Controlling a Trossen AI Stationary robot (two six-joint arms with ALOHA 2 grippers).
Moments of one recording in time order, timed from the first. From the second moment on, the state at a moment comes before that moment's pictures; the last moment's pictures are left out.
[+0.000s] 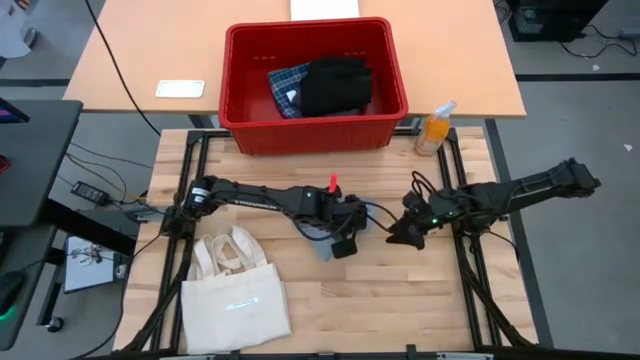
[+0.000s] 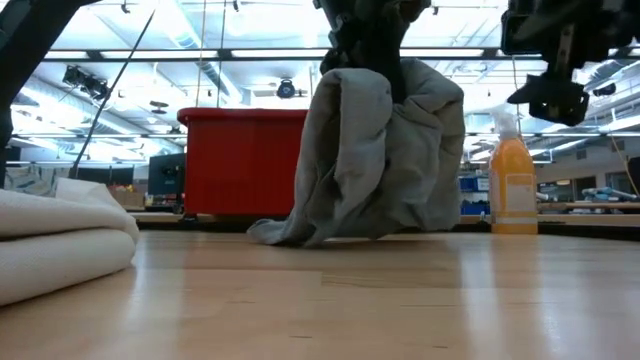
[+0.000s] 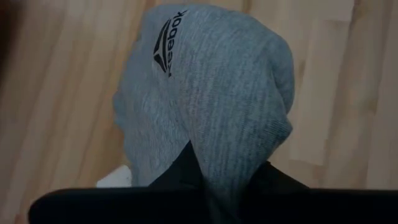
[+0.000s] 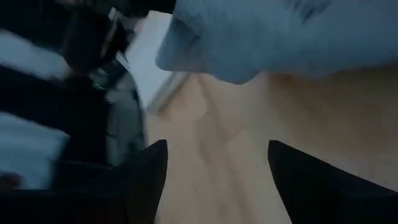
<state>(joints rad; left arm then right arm) -0.12 2.13 2.07 -1.00 -0.24 -0.29 0.18 0.76 0.50 -0.26 -0.08 0.90</state>
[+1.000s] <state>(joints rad) -0.23 2.13 2.12 -1.07 -0.74 -0.03 0.21 0.93 0.17 0.83 0.35 1.84</state>
